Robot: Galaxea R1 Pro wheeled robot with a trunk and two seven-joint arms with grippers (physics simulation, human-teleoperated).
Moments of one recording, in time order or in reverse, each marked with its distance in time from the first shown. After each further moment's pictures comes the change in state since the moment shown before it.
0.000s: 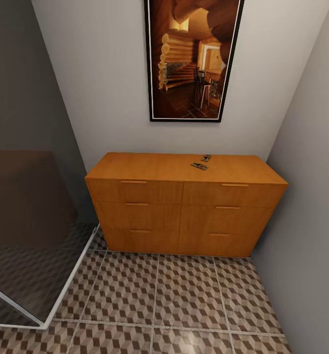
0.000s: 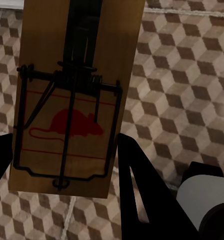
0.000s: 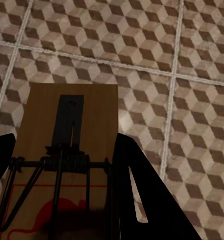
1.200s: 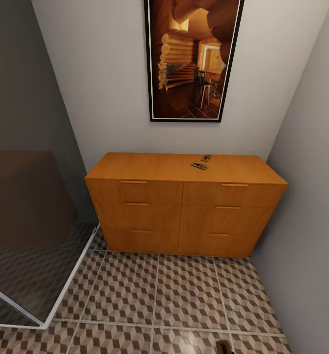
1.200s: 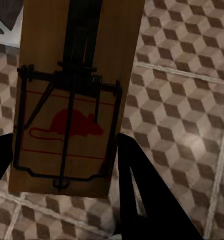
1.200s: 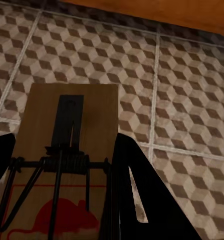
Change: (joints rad) left arm -0.113 -0.082 0.006 -0.053 0.000 0.015 0.005; right arm -0.100 -0.004 -0.007 -0.136 -0.001 0.038 -0.005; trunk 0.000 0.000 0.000
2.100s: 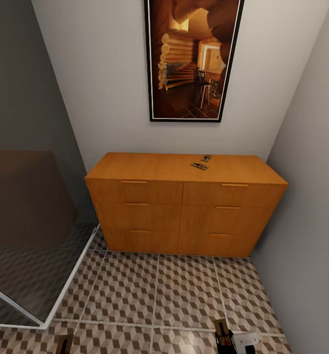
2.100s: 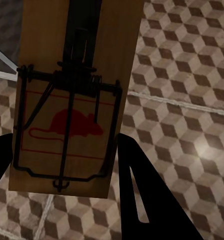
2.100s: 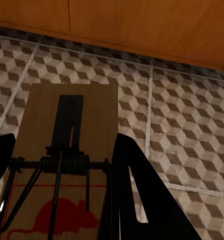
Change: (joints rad) left arm -0.139 0.074 -0.008 0.002 -0.004 0.113 -0.023; right arm -0.055 -0.001 0.004 -0.045 -0.001 0.003 0.003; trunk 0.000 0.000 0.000
